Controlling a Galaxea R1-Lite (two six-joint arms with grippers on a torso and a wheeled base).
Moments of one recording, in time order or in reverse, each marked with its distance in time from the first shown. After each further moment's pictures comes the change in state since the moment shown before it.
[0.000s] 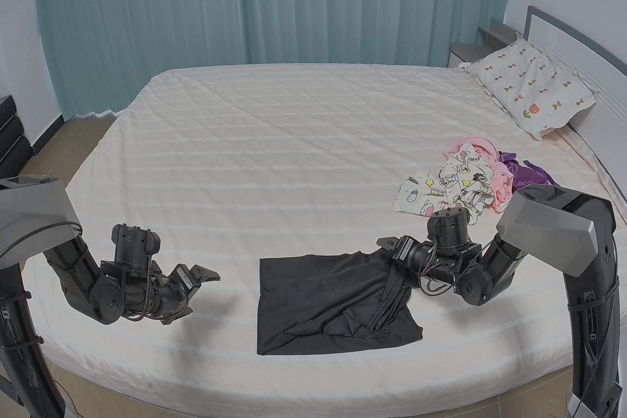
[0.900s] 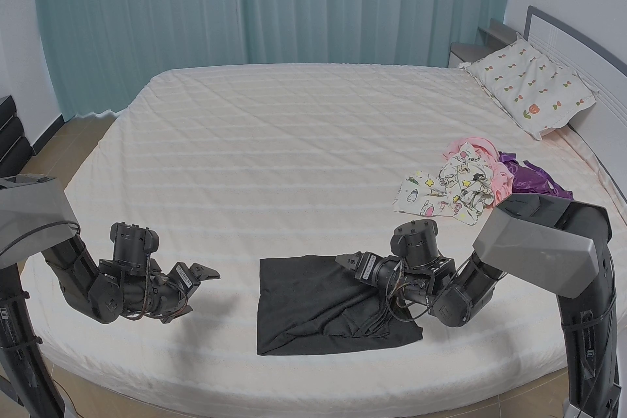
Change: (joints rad) left arm 0.000 -0.010 0.000 0.000 -0.006 0.000; right arm 0.187 -0.031 0.027 -0.008 -0.019 0.002
